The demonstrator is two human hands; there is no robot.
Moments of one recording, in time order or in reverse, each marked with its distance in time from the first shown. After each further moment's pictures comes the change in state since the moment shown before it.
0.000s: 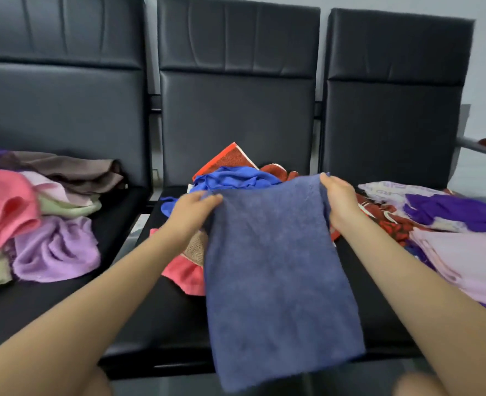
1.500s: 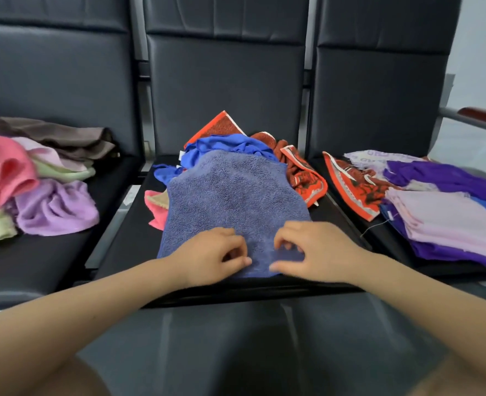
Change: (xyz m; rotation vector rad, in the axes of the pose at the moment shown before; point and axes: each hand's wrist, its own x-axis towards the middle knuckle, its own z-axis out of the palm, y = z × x) left_hand -0.112 -0.046 0.021 0.882 -0.568 0.570; right_hand -0.148 0.049 -0.066 -1.220 -0.705 -0.917
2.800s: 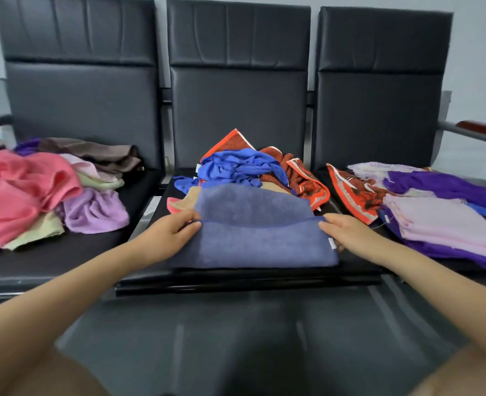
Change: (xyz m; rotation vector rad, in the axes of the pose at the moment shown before) left_hand -0.060 -0.036 -0.051 -0.202 0.244 -0.314; right_hand -0.025 0.030 -0.021 0.694 0.064 0.522
